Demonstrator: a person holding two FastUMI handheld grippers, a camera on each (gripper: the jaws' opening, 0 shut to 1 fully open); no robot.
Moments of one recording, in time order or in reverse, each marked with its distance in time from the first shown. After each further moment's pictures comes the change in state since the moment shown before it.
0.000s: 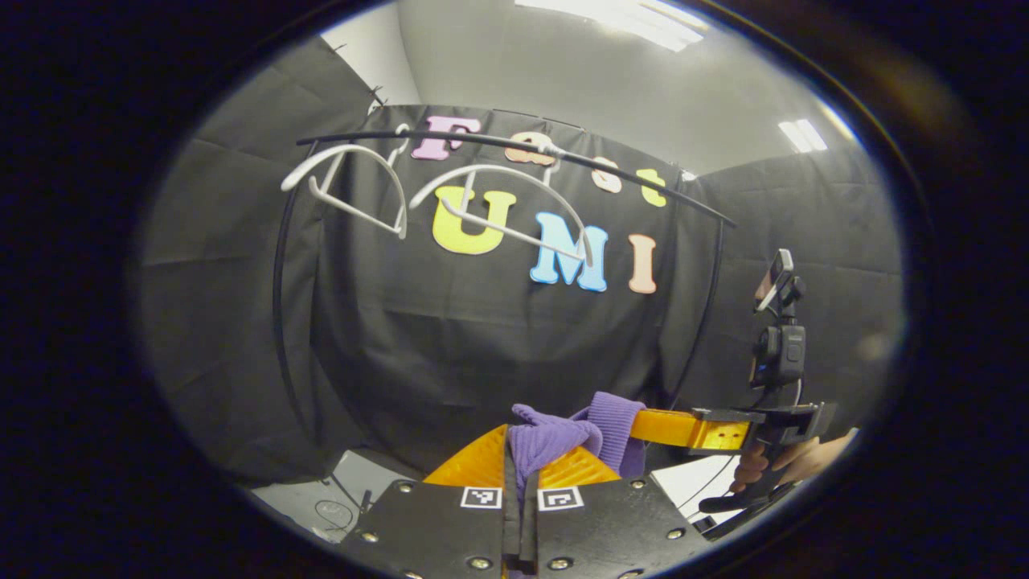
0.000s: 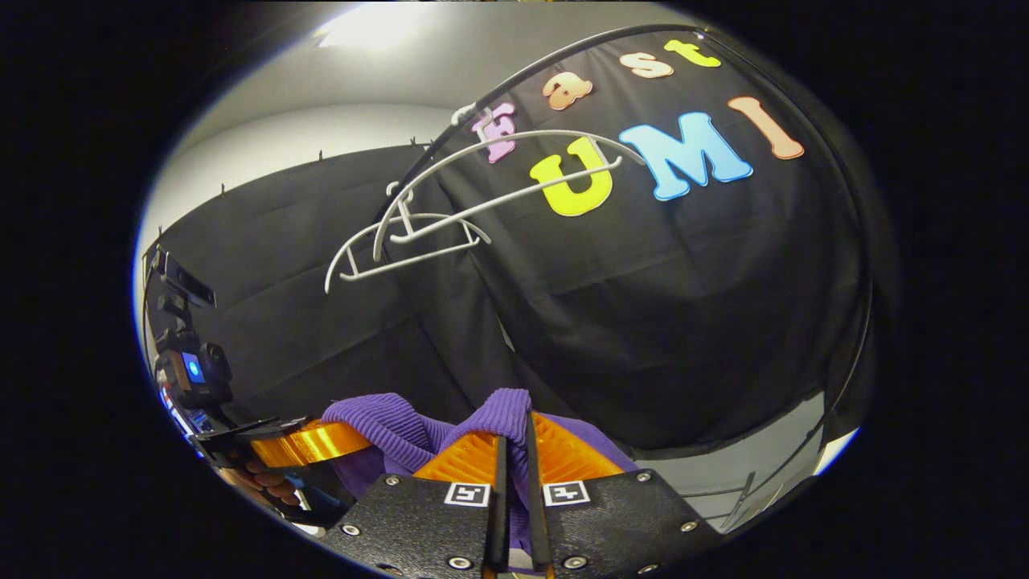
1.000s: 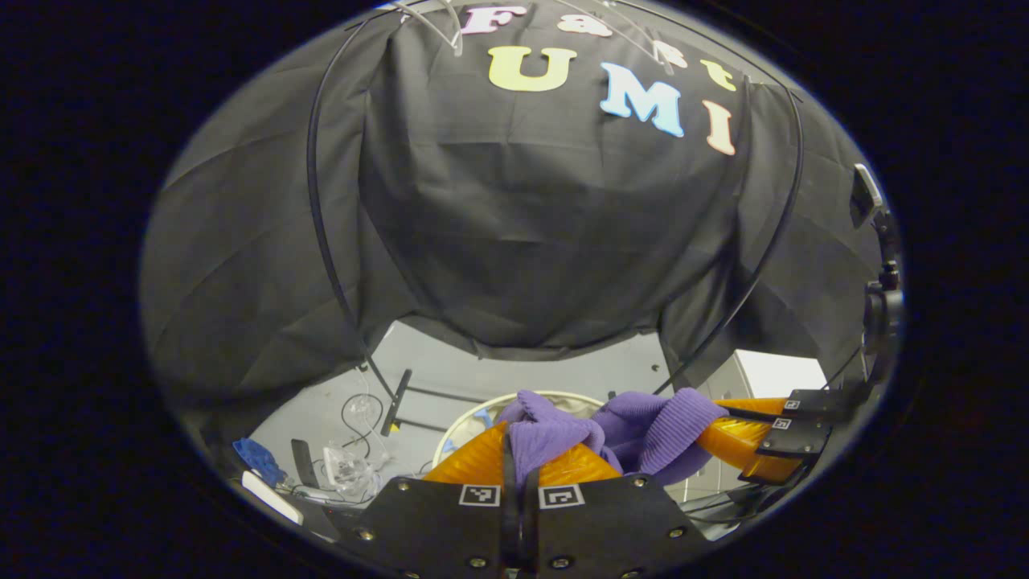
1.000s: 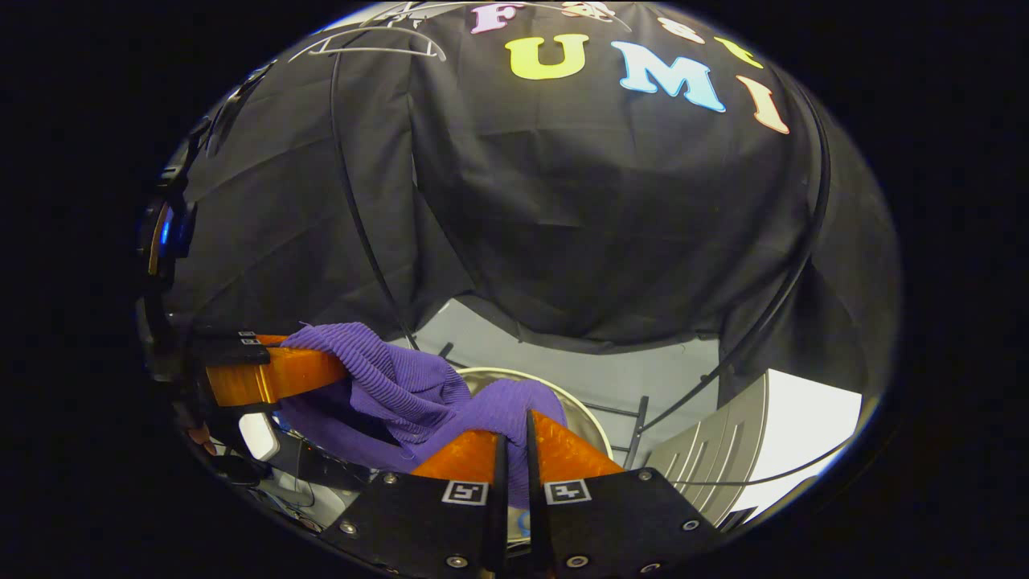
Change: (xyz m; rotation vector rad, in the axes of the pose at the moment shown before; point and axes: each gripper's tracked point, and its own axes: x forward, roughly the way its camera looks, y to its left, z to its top) left arm 0.010 0.062 -0.285 -0.038 0.527 0.240; right arm -0.040 -0.092 -0.186 -0.195 0.486 -0.368
